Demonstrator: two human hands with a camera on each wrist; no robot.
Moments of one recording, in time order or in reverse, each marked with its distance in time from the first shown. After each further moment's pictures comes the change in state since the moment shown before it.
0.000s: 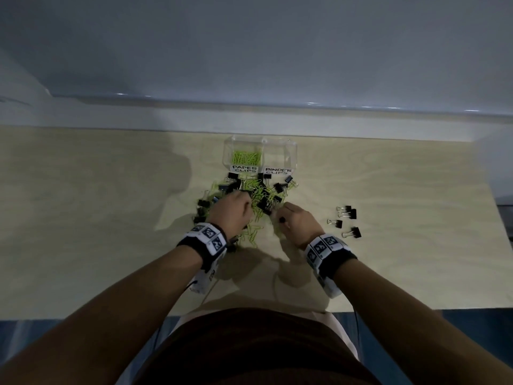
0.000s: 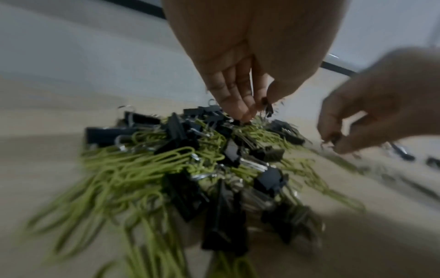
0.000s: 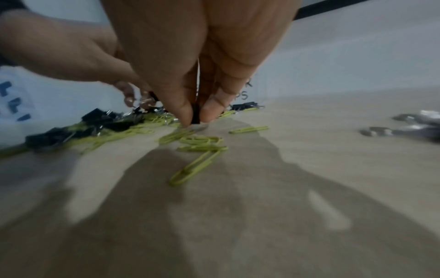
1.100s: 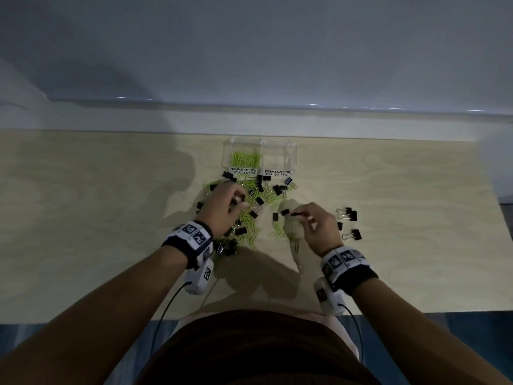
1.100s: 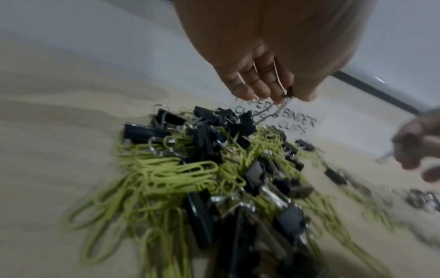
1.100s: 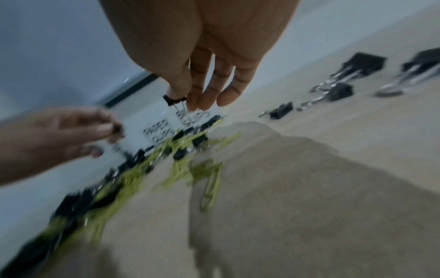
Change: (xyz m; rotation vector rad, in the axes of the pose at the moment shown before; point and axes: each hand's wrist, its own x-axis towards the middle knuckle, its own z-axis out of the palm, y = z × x) left_hand 0.001 -0.016 -0.014 -0.236 0.083 0.002; right_hand -0.026 0.026 -0.009 0.361 0.370 0.168
